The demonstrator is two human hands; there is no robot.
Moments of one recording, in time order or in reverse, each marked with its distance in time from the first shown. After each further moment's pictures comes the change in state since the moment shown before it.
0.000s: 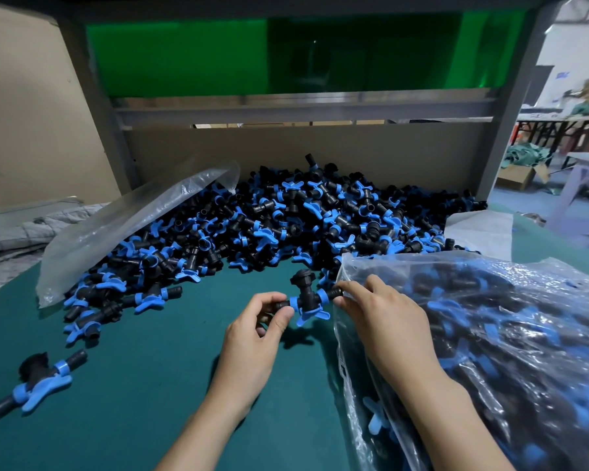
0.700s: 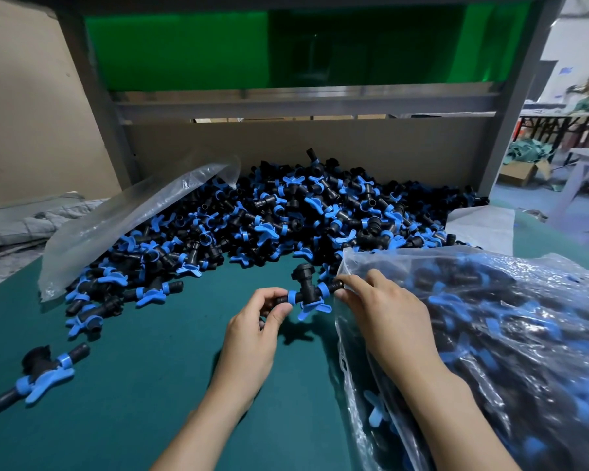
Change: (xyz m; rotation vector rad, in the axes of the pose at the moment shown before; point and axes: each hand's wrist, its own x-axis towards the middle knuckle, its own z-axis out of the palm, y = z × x) left_hand 0.002 -0.004 0.000 0.014 -0.012 0.035; right_hand 0.001 0.000 0.002 -0.023 0.012 -0.002
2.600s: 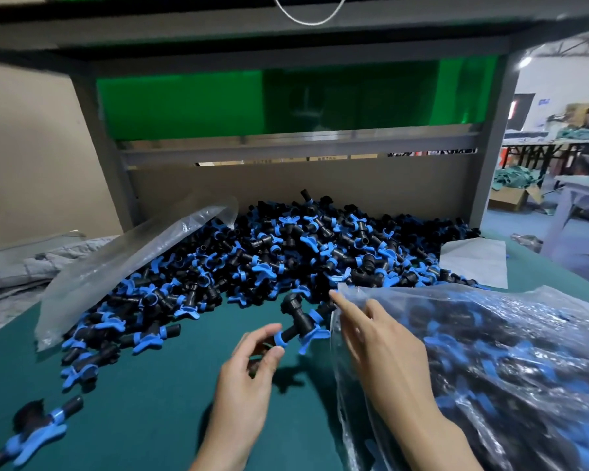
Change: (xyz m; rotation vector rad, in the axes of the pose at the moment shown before) left_hand -0.005 0.023 -0.005 -0.158 0.052 -0.048; right_hand 0.004 -0.009 -0.015 0.111 0.054 0.096
